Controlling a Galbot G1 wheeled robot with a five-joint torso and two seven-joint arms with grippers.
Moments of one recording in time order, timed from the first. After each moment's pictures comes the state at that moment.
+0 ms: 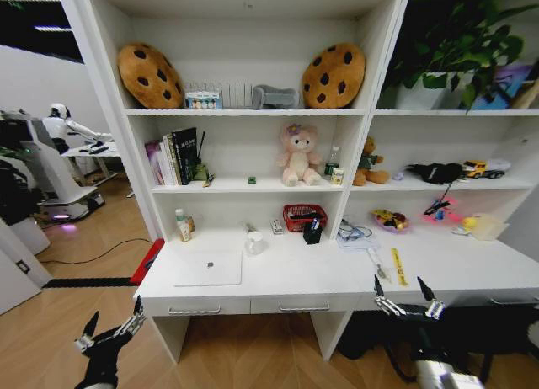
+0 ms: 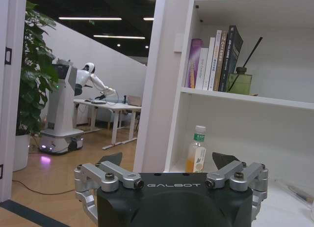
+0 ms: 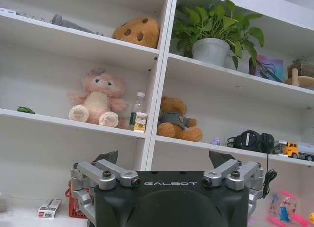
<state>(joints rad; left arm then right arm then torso) 2.01 -1.40 -0.80 -2.33 -0.45 -0.13 -0.25 -1.94 1.18 0.78 2.19 0.24 0.38 0.26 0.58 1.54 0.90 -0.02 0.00</state>
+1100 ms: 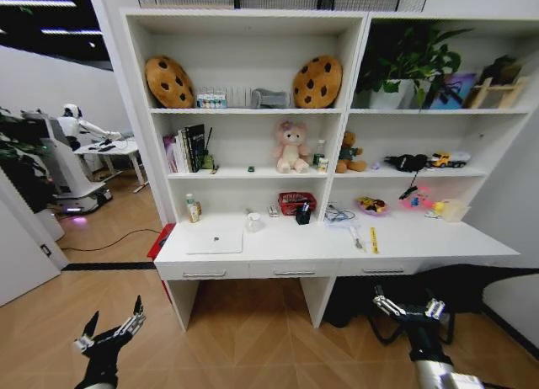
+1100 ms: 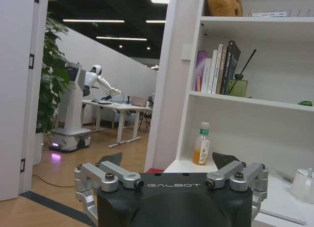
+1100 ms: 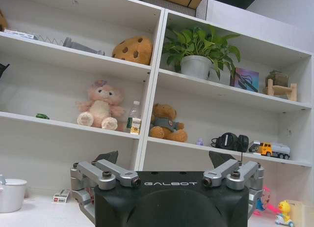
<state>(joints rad) 2.01 -1.40 -0.80 -2.33 -0.45 -0.13 -0.25 -1.94 1.18 0.78 2.19 0.24 0.38 0.26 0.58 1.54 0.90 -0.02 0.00</state>
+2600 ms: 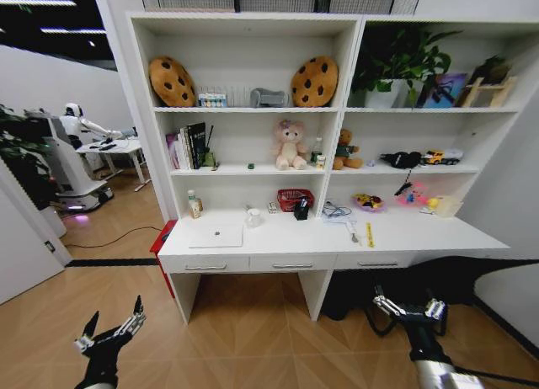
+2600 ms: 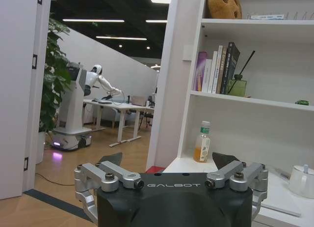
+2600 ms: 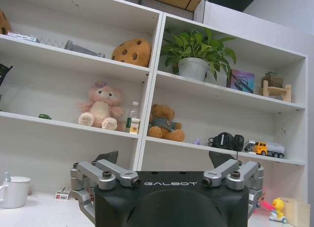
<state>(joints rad) 2.01 -1.40 -0.80 -2.33 -0.45 -0.13 -0.25 -1.94 1.18 0.78 2.19 0.24 0.38 0.26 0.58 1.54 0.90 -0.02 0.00</state>
